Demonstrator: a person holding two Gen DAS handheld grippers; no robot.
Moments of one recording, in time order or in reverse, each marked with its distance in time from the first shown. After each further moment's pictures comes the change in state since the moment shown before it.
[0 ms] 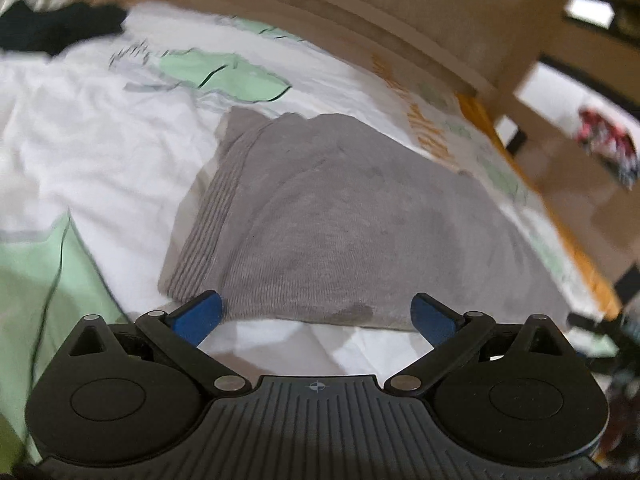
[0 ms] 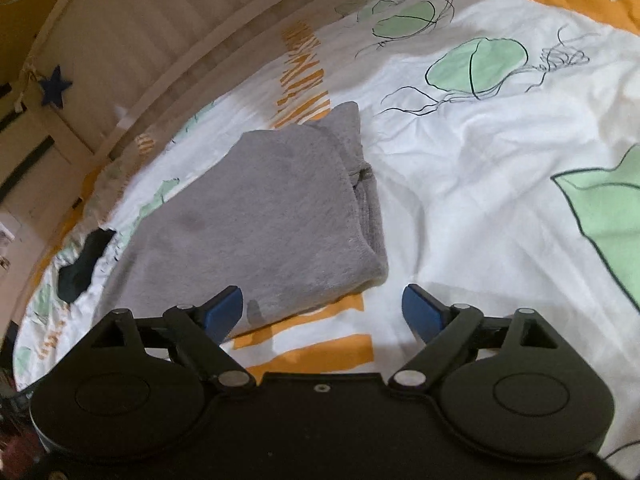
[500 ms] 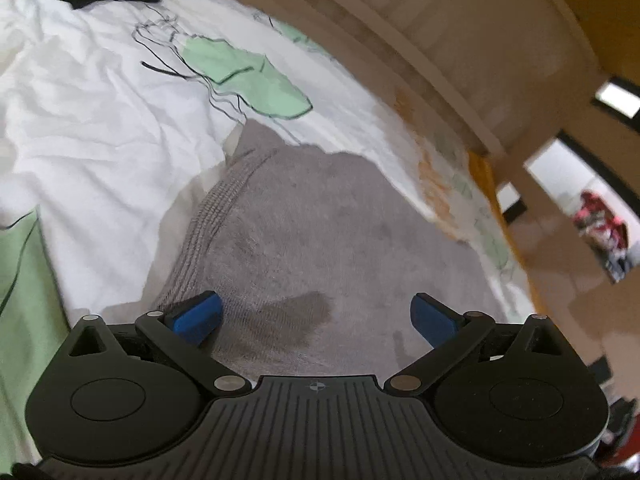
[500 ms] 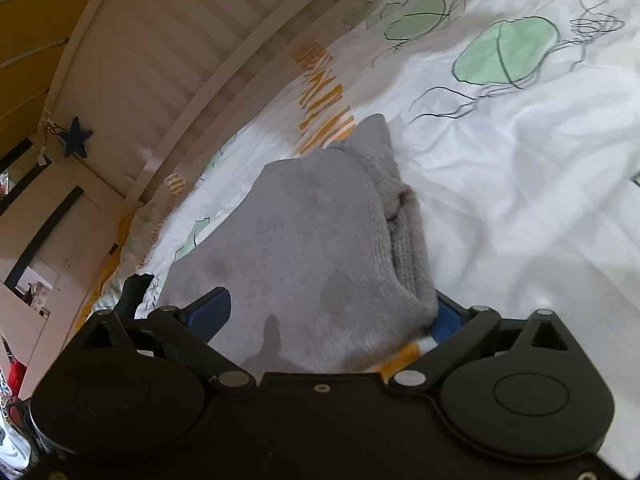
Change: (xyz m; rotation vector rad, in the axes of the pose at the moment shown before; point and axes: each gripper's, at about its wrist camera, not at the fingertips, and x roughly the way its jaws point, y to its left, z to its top) left arm 0.014 0.013 0.020 -0.213 -0.066 -0.065; right arm 0.037 0.001 0.012 0.106 -0.063 0.122
